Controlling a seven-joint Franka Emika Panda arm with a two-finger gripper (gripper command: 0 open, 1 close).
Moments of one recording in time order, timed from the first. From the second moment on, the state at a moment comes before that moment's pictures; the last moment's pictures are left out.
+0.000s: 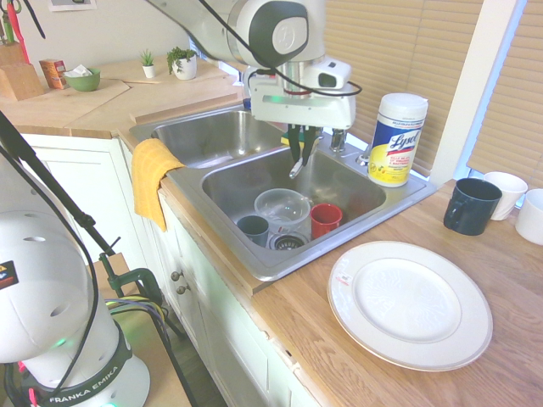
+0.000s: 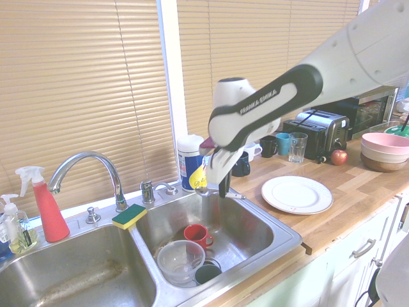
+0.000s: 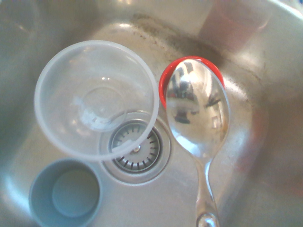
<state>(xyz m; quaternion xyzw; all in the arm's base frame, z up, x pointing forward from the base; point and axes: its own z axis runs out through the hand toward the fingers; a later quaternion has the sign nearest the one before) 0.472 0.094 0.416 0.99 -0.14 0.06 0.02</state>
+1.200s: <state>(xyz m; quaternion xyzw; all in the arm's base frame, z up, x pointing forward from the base) 0.580 0.151 0.198 0.97 -0.20 -0.09 0.13</state>
